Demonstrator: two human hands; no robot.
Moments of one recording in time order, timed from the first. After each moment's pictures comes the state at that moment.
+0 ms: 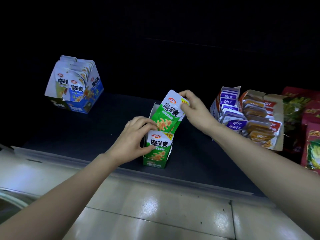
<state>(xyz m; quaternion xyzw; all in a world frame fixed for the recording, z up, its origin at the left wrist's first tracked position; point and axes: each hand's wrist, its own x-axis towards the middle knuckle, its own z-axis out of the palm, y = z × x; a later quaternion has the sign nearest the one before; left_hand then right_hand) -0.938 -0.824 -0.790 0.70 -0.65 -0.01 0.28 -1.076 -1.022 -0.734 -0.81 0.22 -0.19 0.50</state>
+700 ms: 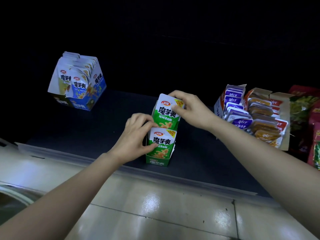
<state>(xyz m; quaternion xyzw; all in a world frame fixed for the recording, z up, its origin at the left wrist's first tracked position) -0.940 -0.821 -0.794 0.72 -0.63 0.02 0.29 -1.065 -1.012 -0.723 -0.89 0.13 -0.14 0.42</state>
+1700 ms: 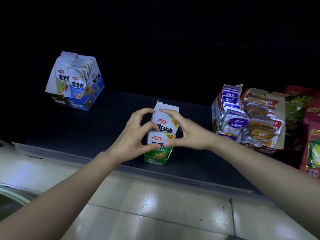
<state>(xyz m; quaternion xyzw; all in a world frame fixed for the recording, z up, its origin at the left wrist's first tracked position) -0.946 -0.820 -0.783 0.70 -0.63 -0.05 0.33 -1.102 -0.991 -0.748 -0.87 0.09 0.01 0.49</state>
